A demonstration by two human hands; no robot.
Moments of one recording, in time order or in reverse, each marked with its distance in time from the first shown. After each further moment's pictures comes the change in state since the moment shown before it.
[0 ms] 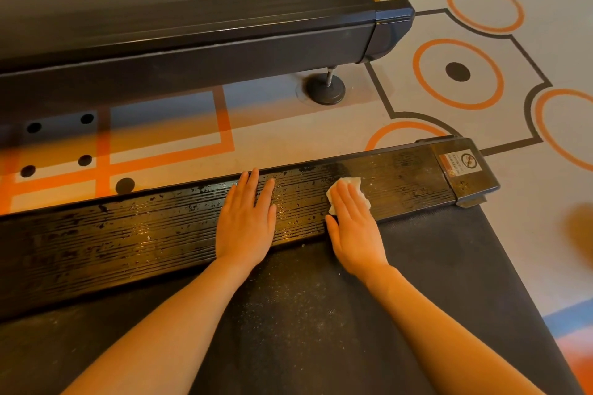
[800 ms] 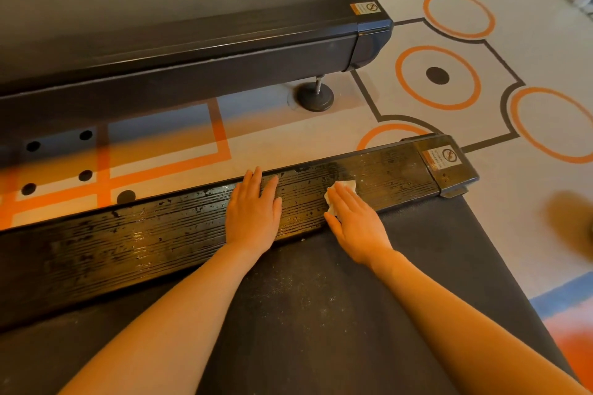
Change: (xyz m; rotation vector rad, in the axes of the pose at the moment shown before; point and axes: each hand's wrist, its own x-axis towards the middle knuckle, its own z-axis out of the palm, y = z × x) left_hand 0.004 0.014 -0.031 -0.068 -0.092 -0.030; right_hand -0.008 -0.014 -0.035 -0.092 -0.134 0.034
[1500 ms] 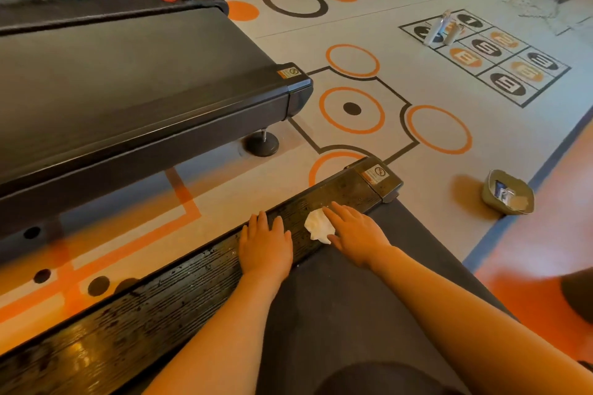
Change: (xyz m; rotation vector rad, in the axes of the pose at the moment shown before) left_hand -0.022 0.020 -0.101 0.000 -0.241 0.166; right_hand -0.045 -0.069 -0.090 -0.336 -0.084 0.225
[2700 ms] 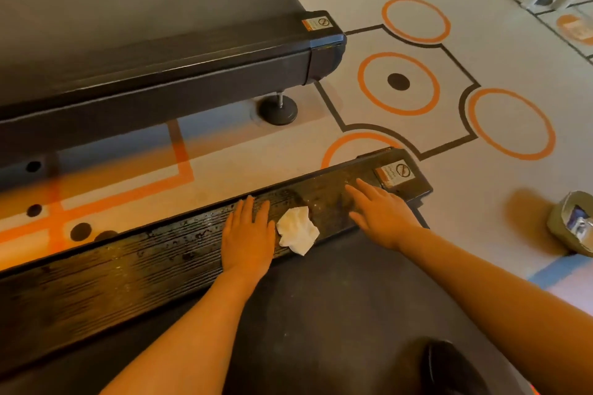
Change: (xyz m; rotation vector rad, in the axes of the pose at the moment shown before) left_hand 0.082 0.049 0.089 -0.018 0.065 -0.200; right_hand 0.100 0.155 0.047 -0.004 -0.056 -0.140
